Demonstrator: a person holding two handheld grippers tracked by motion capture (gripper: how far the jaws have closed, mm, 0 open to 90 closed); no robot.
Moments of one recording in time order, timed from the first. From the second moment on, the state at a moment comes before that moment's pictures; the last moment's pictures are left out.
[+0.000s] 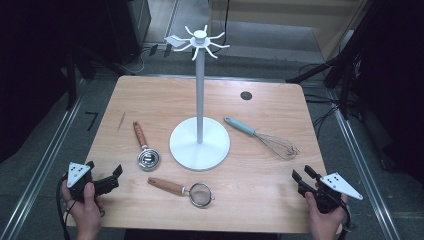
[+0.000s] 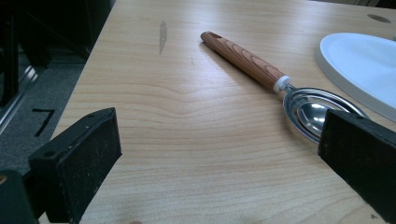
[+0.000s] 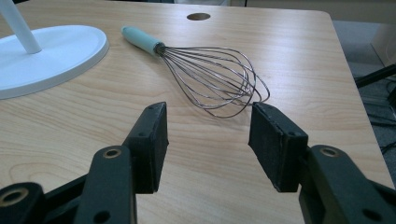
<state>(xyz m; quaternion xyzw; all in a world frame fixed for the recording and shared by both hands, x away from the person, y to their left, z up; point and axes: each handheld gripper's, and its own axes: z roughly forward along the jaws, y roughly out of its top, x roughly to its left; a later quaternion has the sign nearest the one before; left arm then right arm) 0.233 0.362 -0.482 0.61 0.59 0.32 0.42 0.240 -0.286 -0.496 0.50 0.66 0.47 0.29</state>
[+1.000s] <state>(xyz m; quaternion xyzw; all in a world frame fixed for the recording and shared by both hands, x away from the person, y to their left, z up) 0.235 0.361 -0.482 0.62 0.59 0.32 0.42 0.286 -0.234 -0.446 0.39 0.85 0.27 0.20</state>
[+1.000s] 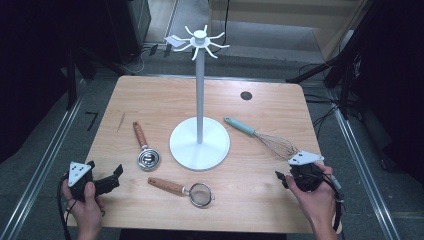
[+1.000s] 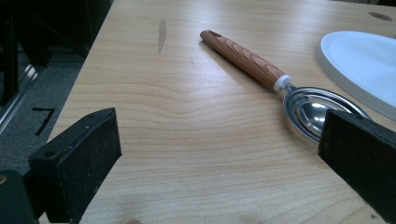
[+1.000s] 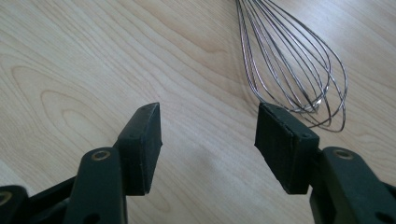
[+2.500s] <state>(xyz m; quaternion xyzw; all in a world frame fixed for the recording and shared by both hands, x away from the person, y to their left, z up) 0.234 0.361 -0.482 0.62 0.58 0.32 0.42 0.374 -0.190 -0.410 0.33 0.91 0.18 0.17</state>
